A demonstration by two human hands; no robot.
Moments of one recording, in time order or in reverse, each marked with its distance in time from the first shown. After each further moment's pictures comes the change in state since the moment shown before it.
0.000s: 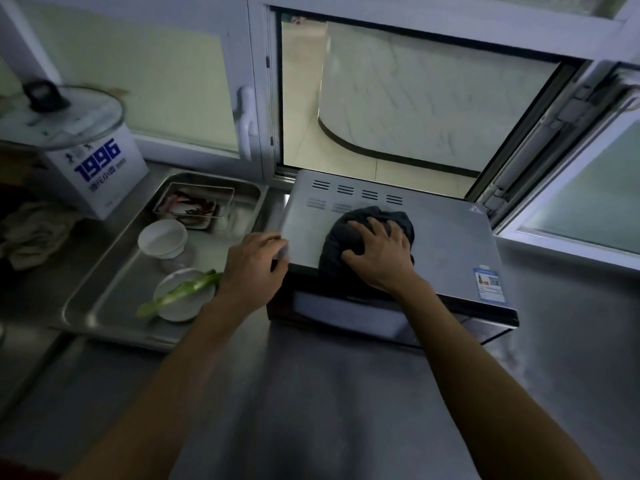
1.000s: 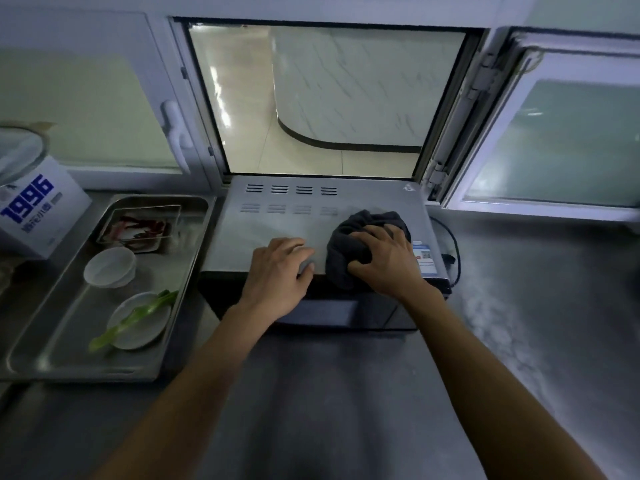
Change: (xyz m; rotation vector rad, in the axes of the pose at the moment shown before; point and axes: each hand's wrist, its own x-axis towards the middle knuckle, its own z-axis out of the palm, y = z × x) left_hand 0.021 0.141 0.039 0.048 -0.149 0.201; right_hand -0.058 0.115 -0.019 0.101 0.106 0.052
